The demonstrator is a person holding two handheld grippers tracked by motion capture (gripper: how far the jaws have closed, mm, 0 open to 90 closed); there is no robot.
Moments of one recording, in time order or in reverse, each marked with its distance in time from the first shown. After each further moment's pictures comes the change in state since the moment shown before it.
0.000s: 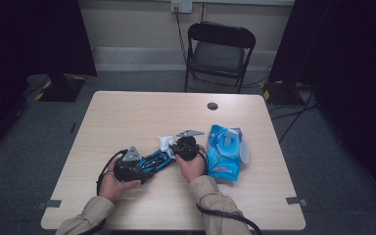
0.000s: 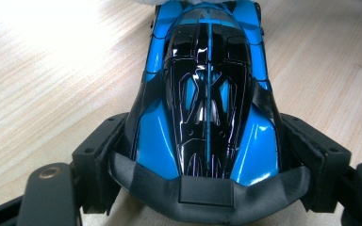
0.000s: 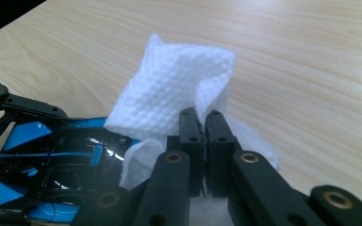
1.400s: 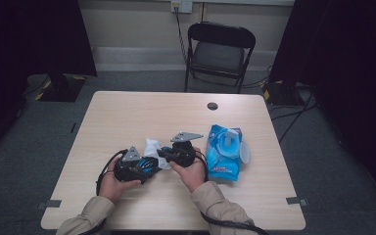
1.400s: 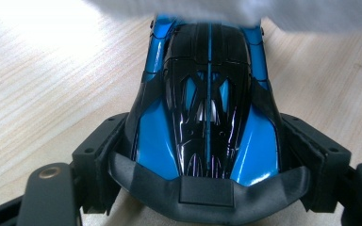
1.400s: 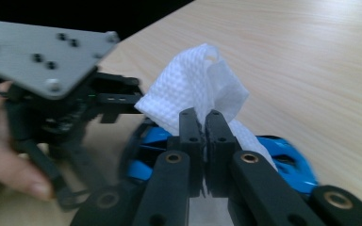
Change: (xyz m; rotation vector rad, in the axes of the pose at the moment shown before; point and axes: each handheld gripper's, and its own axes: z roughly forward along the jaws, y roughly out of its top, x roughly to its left) left arm 0.000 0.000 0.000 0.001 0.000 0.001; right arm 0.044 0.011 -0.040 -0.069 0.248 -0.114
